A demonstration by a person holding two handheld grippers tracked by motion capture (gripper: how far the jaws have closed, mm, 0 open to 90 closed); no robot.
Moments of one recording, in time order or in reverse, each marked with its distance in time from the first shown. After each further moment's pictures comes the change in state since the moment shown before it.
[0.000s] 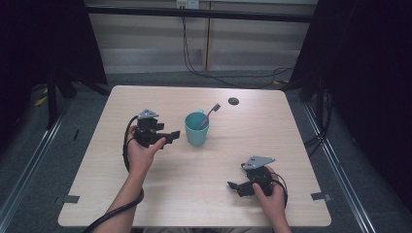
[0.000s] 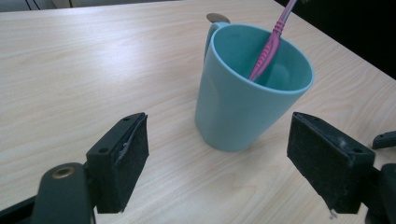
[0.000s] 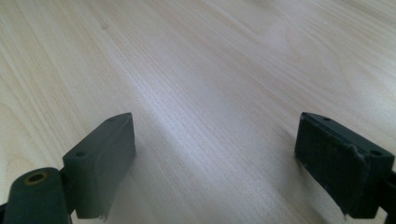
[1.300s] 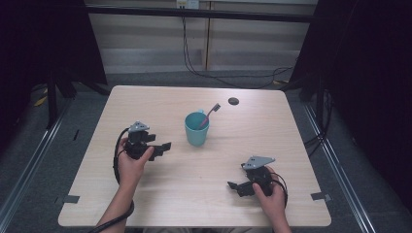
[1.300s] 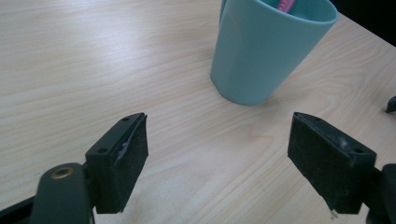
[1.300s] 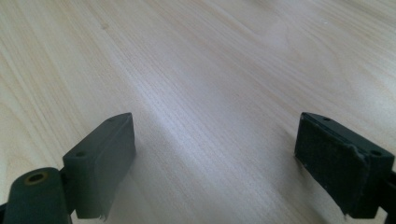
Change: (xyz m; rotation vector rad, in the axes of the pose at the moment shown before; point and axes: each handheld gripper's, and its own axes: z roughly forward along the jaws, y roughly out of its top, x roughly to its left) left arm 0.015 -0.040 -0.016 0.023 0.007 -0.007; right arm 0.000 0.000 0.000 0.000 0.000 0.000
